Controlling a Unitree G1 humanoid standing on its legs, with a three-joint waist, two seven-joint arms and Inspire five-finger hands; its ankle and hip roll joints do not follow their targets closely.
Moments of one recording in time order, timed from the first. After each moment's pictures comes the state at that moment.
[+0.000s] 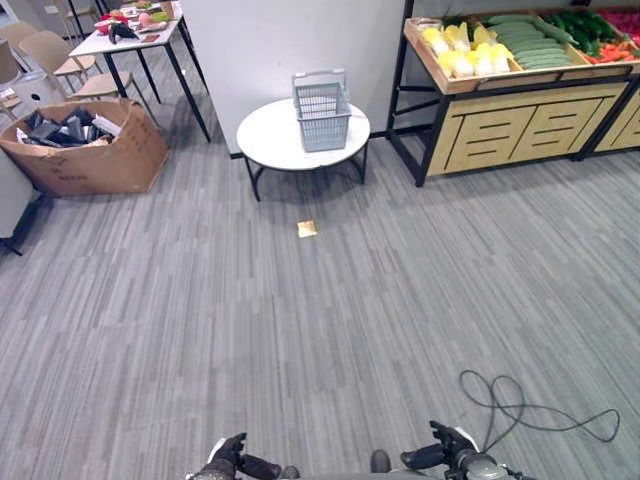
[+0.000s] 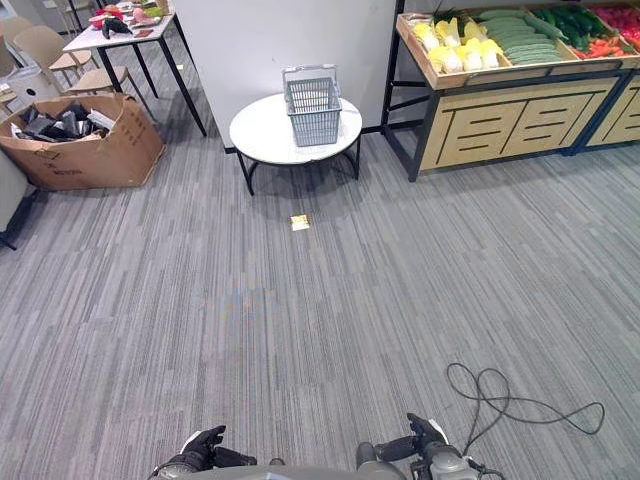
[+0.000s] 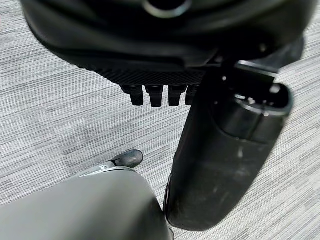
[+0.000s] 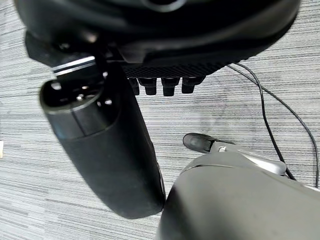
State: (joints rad) left arm -0.04 0.17 -0.24 1.31 -0.06 -0.06 0.09; right arm -0.05 -0.26 0.24 1.29 0.12 -0.07 0.01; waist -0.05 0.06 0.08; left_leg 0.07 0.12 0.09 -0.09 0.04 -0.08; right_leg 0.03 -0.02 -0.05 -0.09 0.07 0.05
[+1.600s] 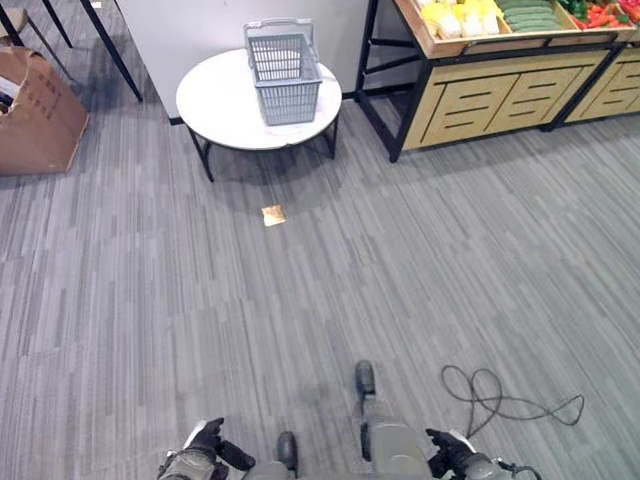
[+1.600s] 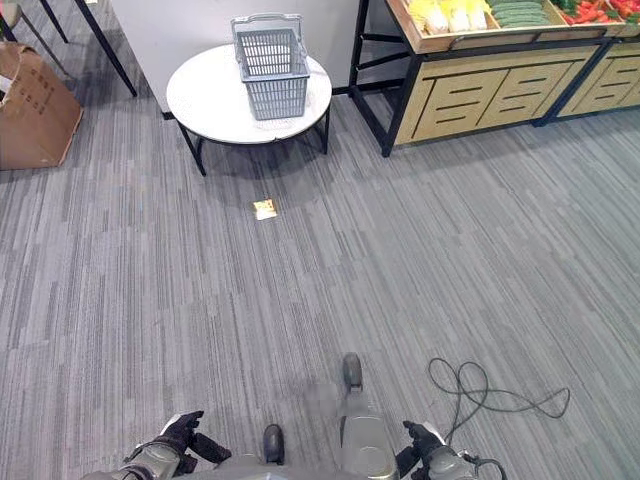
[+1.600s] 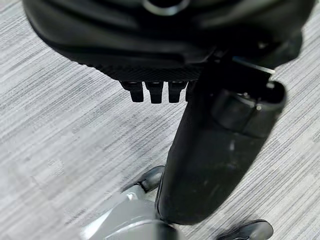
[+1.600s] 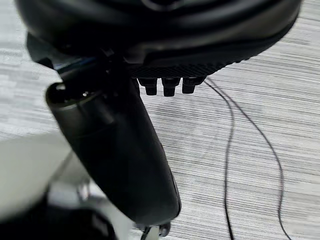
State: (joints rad) left arm -0.11 0.26 -0.30 1.38 -0.01 -0.05 0.09; right arm -0.04 -0.25 0.36 1.29 0.01 -0.04 0.01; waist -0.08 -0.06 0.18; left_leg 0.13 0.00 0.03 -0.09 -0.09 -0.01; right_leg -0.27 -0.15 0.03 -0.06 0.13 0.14
